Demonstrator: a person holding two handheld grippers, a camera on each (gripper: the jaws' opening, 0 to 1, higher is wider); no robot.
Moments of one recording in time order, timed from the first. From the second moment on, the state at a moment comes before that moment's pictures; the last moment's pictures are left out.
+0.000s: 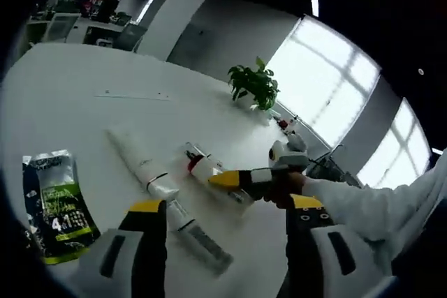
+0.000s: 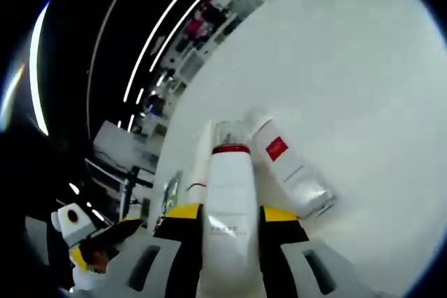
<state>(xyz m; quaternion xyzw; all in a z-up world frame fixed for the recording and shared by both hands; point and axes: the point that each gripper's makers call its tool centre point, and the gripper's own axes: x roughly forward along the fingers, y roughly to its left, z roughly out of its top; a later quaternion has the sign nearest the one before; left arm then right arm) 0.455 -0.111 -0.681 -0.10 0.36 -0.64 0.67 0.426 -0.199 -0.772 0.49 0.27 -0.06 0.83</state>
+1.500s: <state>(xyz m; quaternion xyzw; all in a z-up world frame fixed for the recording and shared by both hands) 0.467 -0.213 -0.741 -0.08 0.45 -0.56 0.69 0.426 -0.169 -0.744 0.54 0.22 0.02 0.81</state>
